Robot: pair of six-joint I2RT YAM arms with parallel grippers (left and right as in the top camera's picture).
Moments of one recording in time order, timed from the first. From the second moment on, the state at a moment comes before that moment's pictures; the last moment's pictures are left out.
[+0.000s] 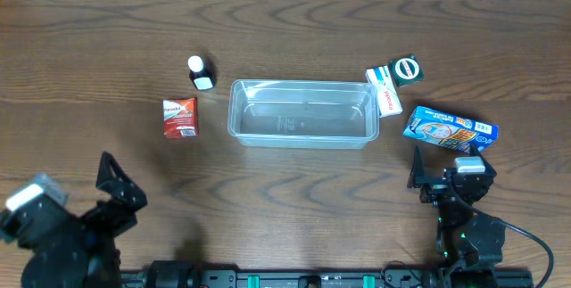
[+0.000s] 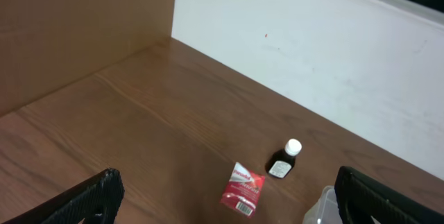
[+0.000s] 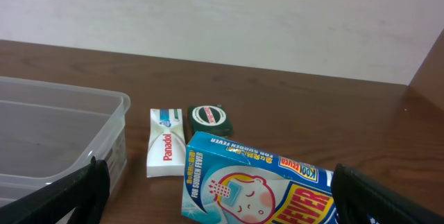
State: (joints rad) left arm -0.04 0.43 1.10 -0.99 -0.42 -0.41; right arm 0.06 0.01 0.03 -0.10 0.06 -0.06
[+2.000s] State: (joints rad) left arm 0.24 1.15 1.63 -1.34 -0.43 -0.50; right arm 0.06 0.01 0.03 -0.10 0.06 -0.06
